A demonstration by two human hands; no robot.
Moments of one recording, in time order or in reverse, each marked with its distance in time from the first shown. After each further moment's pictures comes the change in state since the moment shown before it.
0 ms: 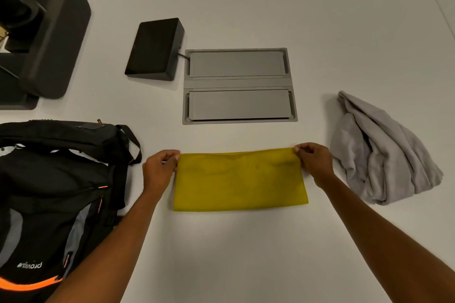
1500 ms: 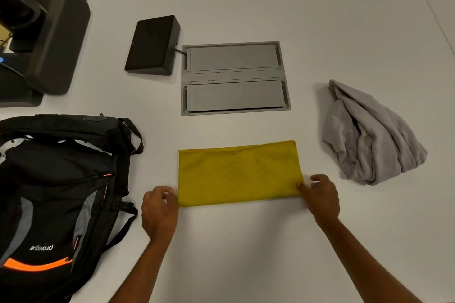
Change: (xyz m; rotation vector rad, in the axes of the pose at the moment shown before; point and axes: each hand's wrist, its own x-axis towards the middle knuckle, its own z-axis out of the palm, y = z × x) left_hand -0.143 -0.035 0.000 0.435 0.274 -0.121; right_hand -0.138 0.066 -0.019 -0.297 0.173 0.175
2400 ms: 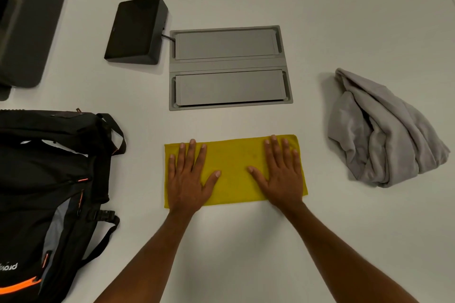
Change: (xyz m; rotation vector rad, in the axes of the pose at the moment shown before) left_hand 0.043 0.040 0.104 0.464 -0.018 0.818; right_hand 0.024 -0.042 0.095 -0.521 0.140 -0.849
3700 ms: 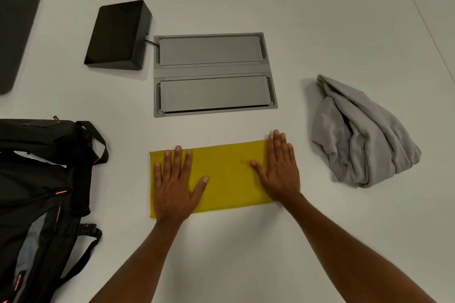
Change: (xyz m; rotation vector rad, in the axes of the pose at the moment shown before) left_hand -0.001 0.003 0.001 0.011 -0.004 -0.023; right_hand 0.028 0.038 -0.010 0.023 -0.054 0.018
